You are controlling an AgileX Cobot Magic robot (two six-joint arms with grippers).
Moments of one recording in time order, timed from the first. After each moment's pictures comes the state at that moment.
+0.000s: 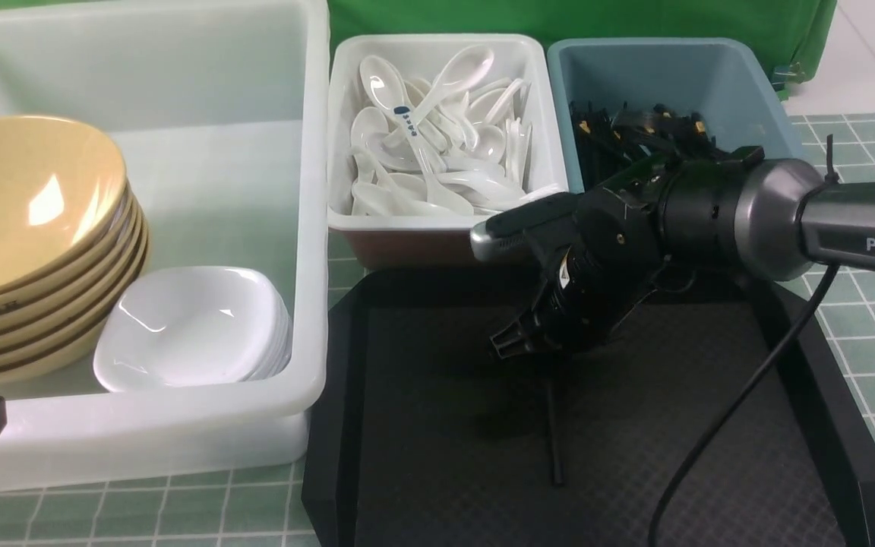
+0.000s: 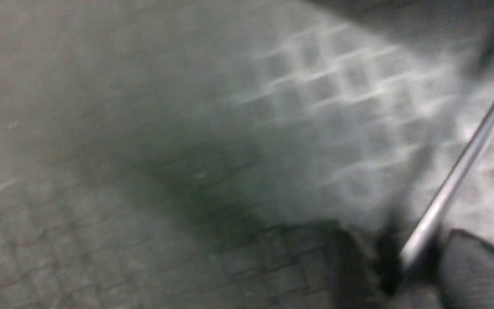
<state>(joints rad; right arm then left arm) 0.58 2.00 -1.36 -0.05 0.69 0.18 -0.28 0.18 -0.28 0.31 0.44 -0.07</state>
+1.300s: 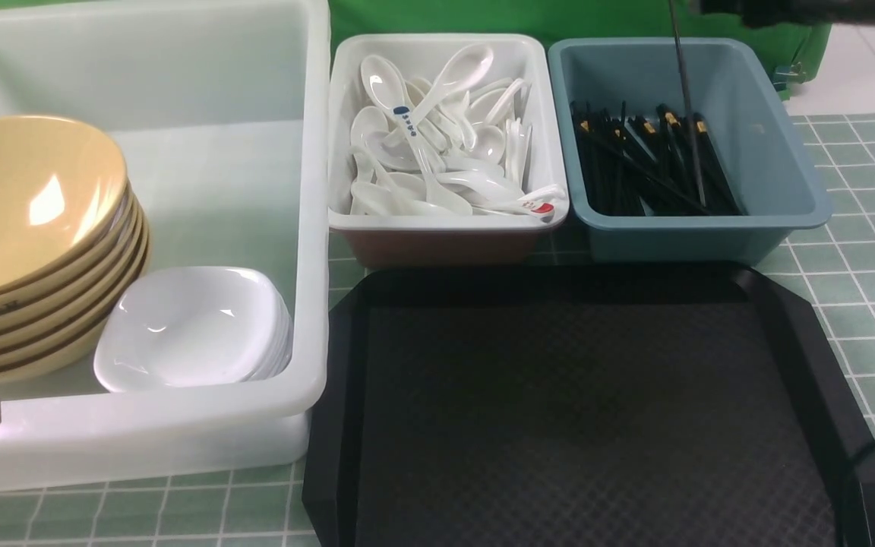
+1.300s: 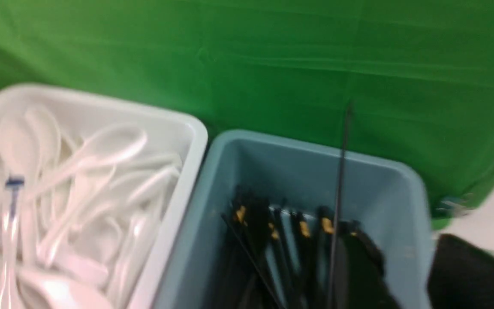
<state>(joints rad) 0.36 1.50 -1.40 -0.67 0.48 0.55 -0.28 0.18 -0.28 0.34 0.44 -0.07</state>
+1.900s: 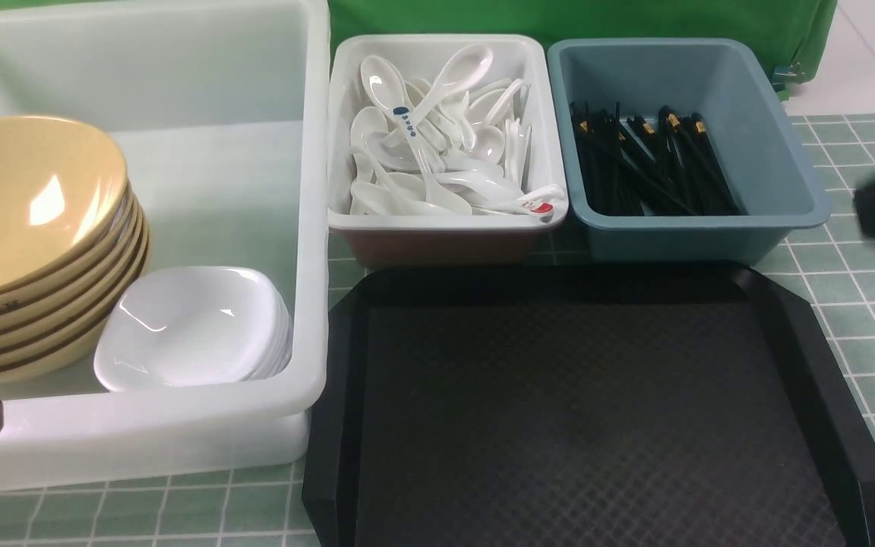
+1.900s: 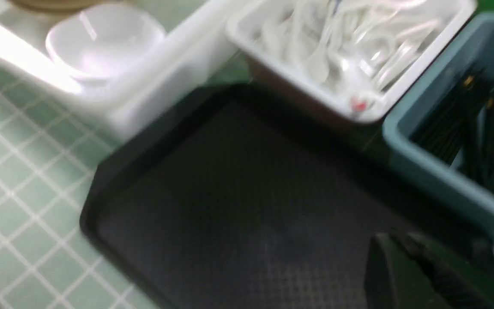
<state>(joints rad) 0.63 0.85 -1.09 -0.02 0.96 -0.04 -0.28 0.18 -0.28 0.34 0.45 -0.07</state>
